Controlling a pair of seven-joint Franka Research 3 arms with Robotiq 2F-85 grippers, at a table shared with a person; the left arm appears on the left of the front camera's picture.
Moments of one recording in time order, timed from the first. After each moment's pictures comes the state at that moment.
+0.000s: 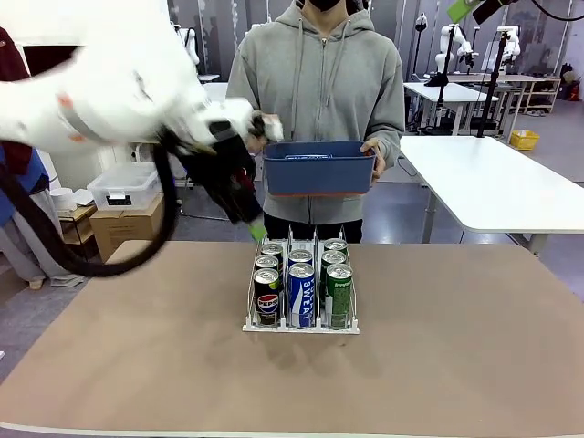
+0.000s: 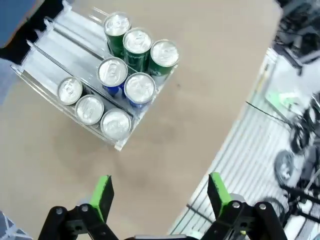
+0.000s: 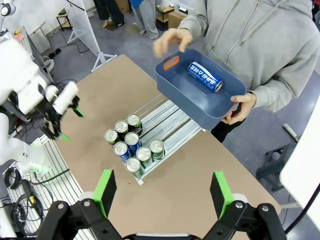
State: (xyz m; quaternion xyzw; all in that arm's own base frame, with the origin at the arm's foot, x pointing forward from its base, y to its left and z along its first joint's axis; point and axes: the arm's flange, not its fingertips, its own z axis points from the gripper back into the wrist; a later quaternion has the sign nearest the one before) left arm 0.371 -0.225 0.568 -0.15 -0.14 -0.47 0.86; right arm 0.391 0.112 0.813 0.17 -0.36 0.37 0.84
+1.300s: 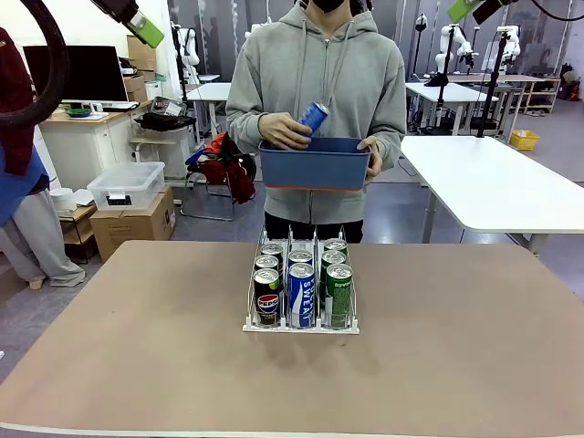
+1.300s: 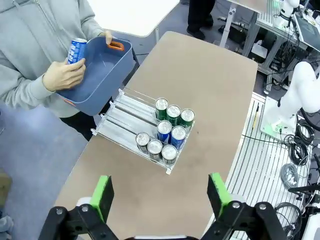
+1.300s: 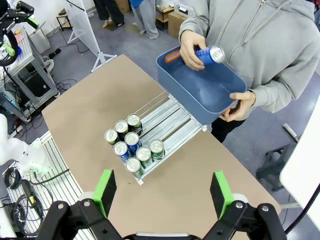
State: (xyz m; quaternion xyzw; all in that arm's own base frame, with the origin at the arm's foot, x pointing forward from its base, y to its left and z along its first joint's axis) left arm 0.361 -0.084 0.796 -0.18 -0.33 -0.49 0.79; right arm 0.391 0.112 0.813 0.17 -0.36 0.37 0.84
